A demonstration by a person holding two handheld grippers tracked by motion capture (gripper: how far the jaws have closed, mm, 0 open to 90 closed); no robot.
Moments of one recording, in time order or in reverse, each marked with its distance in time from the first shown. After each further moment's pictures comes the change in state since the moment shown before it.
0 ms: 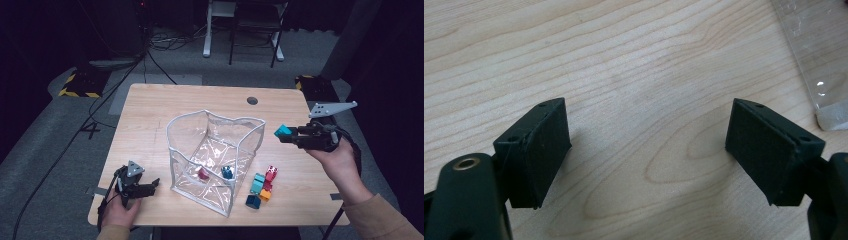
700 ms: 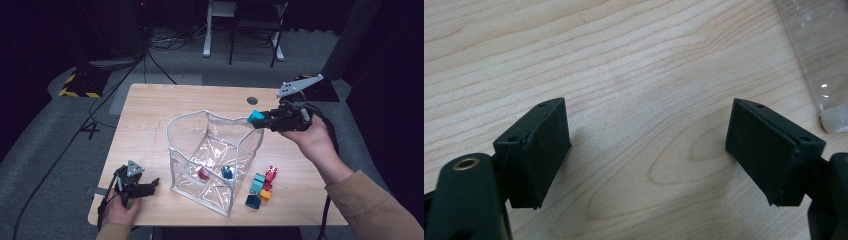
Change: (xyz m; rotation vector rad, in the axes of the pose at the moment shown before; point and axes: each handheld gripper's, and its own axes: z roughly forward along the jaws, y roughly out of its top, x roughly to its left) left arm 0.001 0.000 0.000 0.000 0.003 -0.010; right arm 0.027 0.076 0.035 0.048 0.086 -0.084
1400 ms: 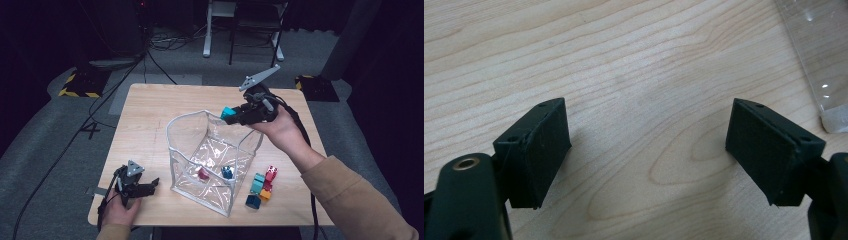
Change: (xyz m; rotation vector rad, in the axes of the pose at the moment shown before) left arm 0.000 0.000 0.000 0.000 0.002 -0.003; right arm 0.016 0.048 0.058 0.091 0.041 -0.045
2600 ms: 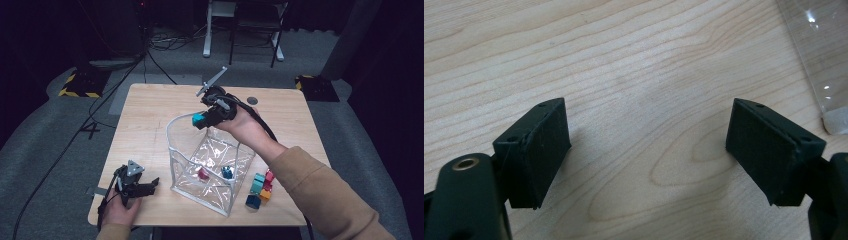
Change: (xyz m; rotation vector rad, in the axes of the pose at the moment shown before) left arm 0.000 0.000 0.001 -0.002 0.001 -0.003; right arm 0.015 0.043 0.085 0.174 0.042 -0.043
